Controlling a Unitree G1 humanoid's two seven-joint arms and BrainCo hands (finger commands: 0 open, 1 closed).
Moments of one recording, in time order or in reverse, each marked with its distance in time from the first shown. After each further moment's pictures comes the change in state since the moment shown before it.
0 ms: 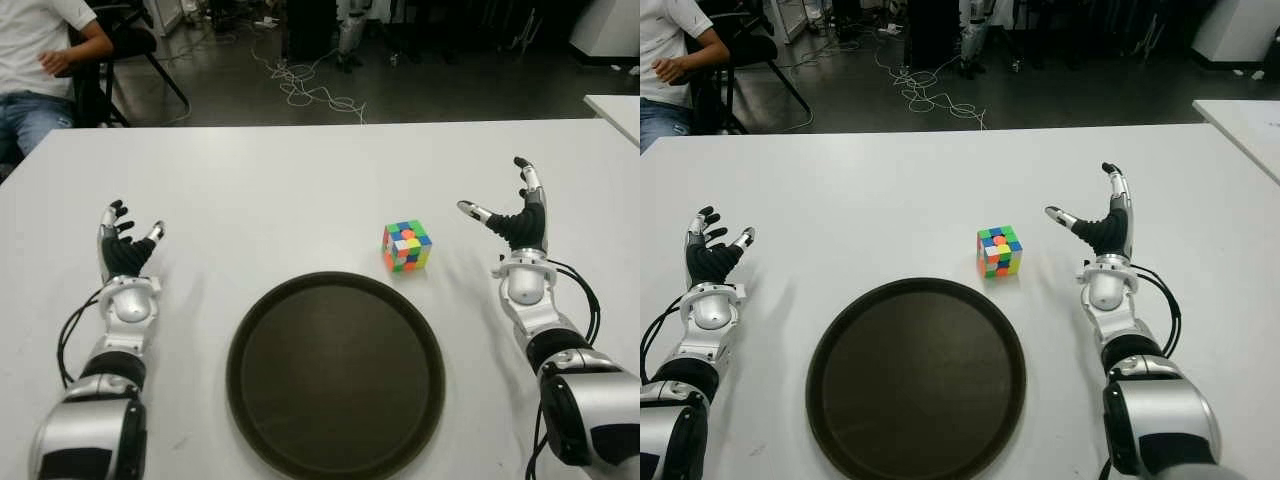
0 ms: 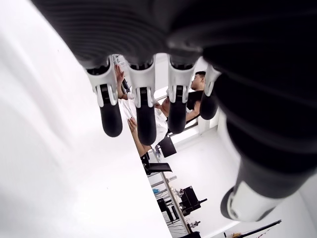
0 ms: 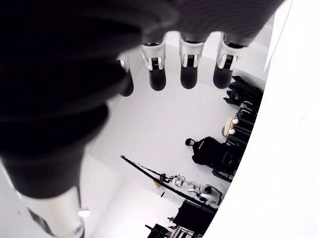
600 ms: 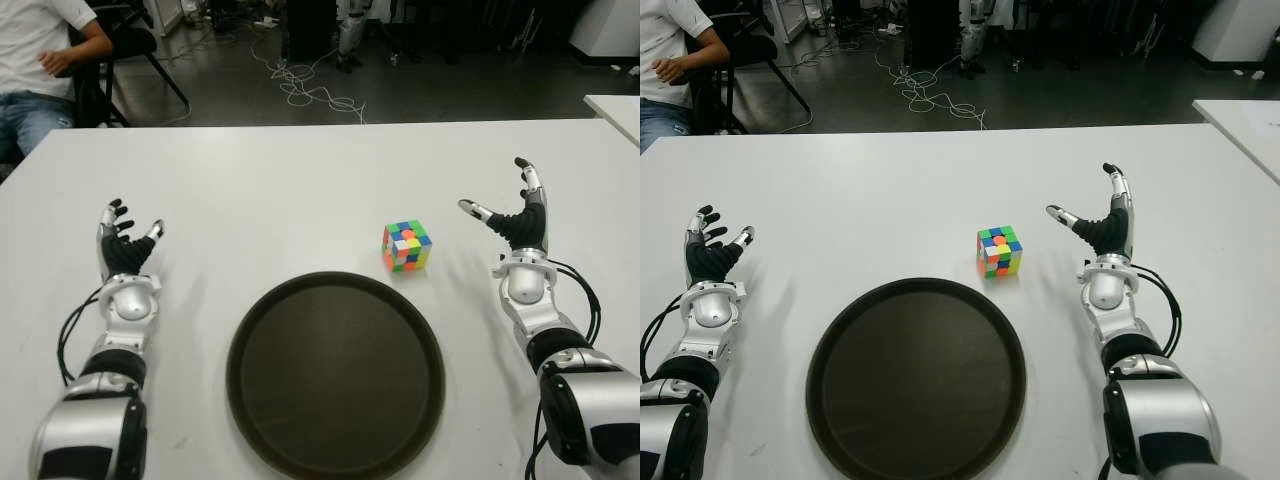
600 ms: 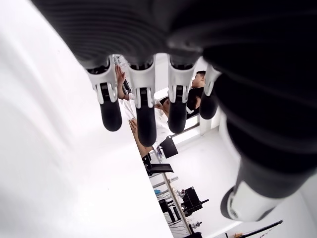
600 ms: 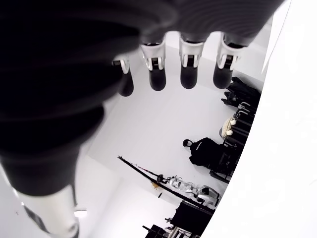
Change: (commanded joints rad) left arm -0.004 0.004 -0.004 -0.005 0.004 0.018 0.008; right arm -0.008 0.004 -0.010 0.006 0.009 0.016 0.003
